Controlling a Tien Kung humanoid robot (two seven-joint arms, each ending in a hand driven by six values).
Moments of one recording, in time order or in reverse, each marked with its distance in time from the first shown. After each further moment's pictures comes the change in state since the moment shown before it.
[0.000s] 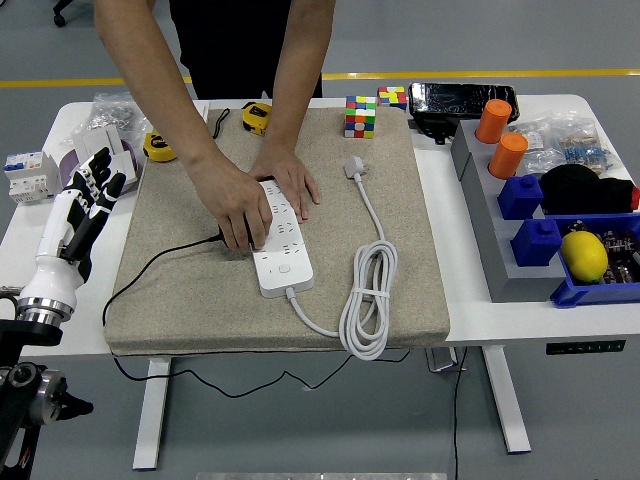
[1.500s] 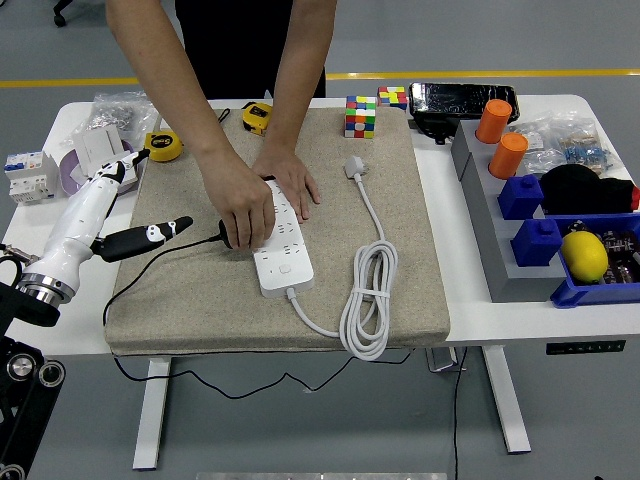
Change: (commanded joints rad) left arm -0.044 0.068 0.024 -0.097 0.779 -0.073 0.127; right arm 0.005 -0.003 0.003 0.000 0.003 -0.001 -0.001
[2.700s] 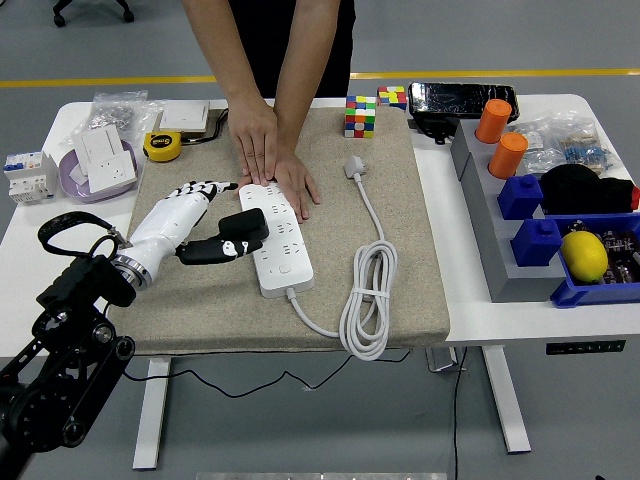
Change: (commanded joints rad) left arm -0.249 -0.011 0.259 0.319 0.097 -0.025 0.012; right arm 0.004 -0.003 -0.021 0.000 0.007 0.001 -0.001
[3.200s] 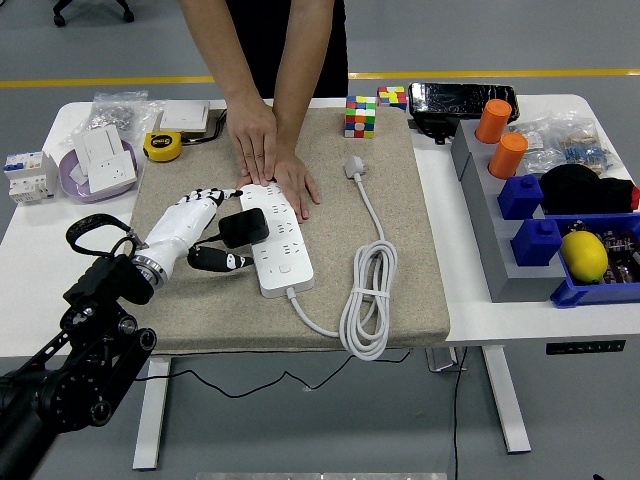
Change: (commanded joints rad) left arm -0.087 -0.058 0.025 0.216 0.000 0.089 -0.019; right arm 0.004 0.001 -0.004 0.000 -0.002 0.000 -0.002
